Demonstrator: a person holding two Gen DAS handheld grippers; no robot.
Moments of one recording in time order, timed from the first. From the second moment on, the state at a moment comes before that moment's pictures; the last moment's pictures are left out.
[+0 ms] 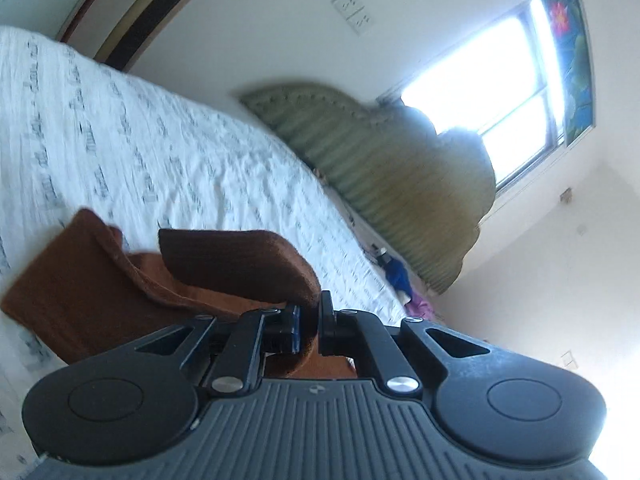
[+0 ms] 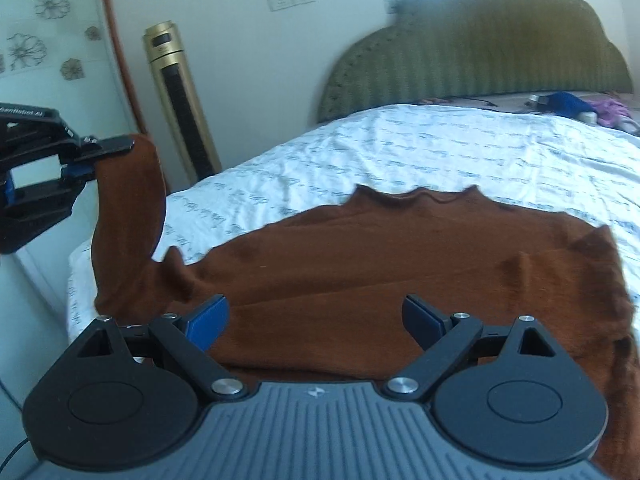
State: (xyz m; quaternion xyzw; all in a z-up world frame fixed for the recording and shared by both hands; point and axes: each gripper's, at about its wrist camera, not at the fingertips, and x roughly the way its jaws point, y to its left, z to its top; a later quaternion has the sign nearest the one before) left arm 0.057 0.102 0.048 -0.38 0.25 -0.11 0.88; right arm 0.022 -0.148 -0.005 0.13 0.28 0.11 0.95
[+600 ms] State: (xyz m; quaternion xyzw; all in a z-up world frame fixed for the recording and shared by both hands) left arm 0.069 0.271 -0.016 -0.42 0.35 -0.08 0.83; right arm 0.039 -0.183 -0.021 0.24 0.28 0.15 0.92
